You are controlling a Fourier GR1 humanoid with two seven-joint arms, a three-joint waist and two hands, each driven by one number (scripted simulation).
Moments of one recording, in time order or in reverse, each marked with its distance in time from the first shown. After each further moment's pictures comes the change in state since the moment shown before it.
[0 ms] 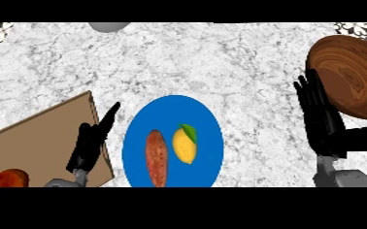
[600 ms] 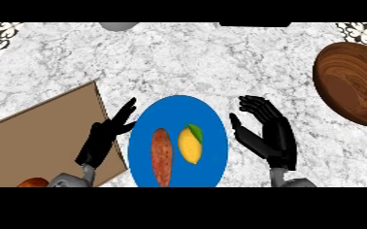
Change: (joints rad) left arm -0.042 -0.008 -0.059 -0.069 -0.025 -0.076 0.021; right arm 0.034 0.196 0.190 -0.014 0.153 -0.204 0.060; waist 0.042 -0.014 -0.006
